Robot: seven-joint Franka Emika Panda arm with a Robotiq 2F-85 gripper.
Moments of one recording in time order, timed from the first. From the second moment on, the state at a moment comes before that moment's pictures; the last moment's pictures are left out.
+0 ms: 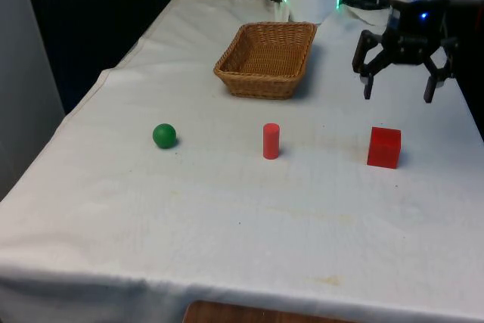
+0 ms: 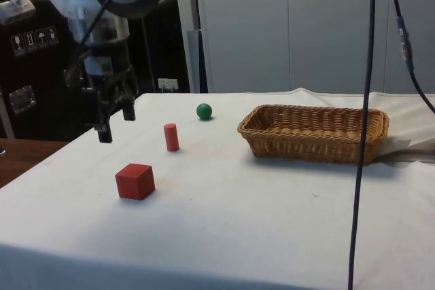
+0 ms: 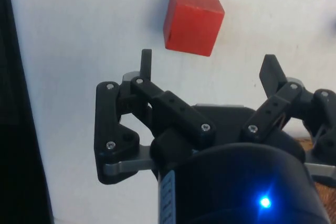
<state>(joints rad) 0.54 0.50 -0.32 -1.82 0.12 2.37 0.11</state>
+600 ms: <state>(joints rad) 0.54 0.56 -0.32 -1.87 0.15 2.49 0.11</state>
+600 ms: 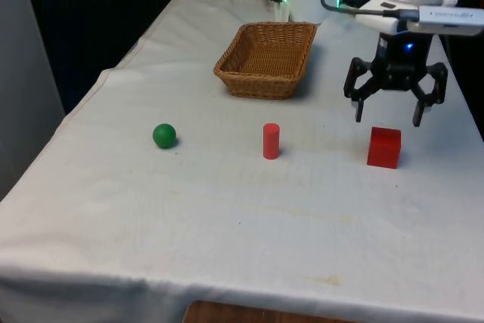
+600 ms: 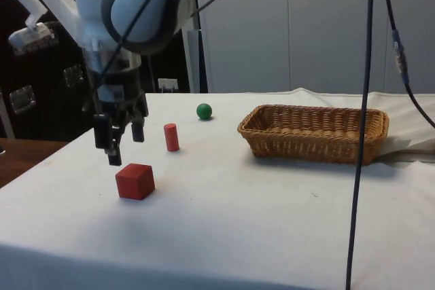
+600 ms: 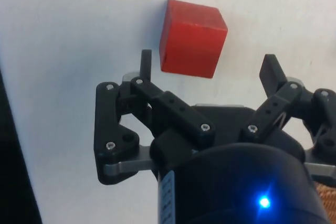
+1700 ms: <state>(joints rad) 0.54 0.66 -0.31 -1.88 0.22 2.60 0.10</state>
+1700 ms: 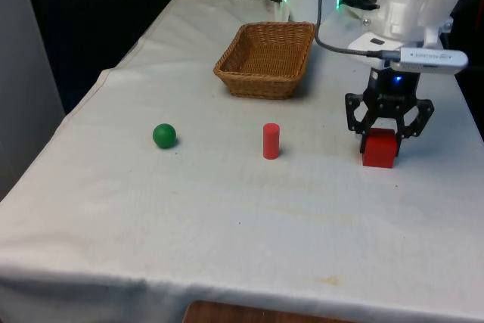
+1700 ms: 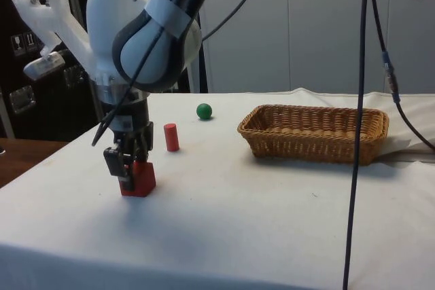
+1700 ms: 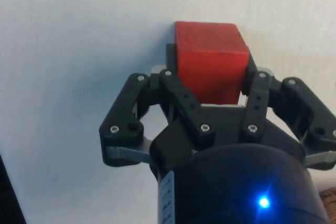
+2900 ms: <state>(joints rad) 0.54 0.55 -0.34 -1.94 0.20 2.57 0.07</state>
